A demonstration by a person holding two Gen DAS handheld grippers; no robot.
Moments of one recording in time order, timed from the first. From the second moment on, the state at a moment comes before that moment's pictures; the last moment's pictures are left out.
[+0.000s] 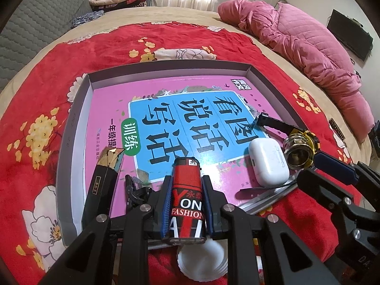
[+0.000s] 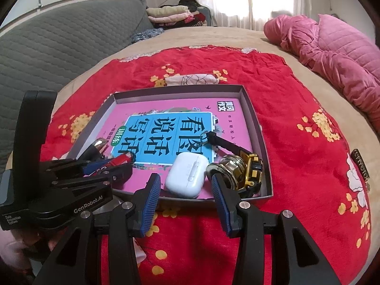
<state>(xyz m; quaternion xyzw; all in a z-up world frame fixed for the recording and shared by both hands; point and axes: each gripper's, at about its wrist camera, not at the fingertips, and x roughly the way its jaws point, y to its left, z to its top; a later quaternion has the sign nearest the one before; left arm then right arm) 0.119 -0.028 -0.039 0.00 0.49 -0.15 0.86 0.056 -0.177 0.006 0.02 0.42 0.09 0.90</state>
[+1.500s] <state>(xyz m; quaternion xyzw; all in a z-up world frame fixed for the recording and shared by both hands) 0.076 -0.012 -0.010 0.00 0.46 -0.15 0.88 0.030 -0.192 0.032 0.02 0.39 0.09 0.92</state>
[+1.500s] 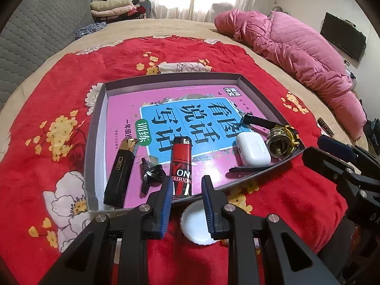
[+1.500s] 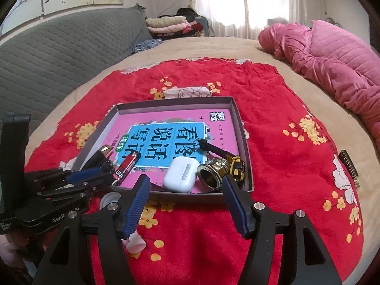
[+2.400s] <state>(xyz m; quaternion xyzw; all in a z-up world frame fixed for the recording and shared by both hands) 0.046 0.019 0.026 -0.02 0.43 -0.13 0.89 0.003 -0.202 0.057 0.04 0.35 0.11 0.93</state>
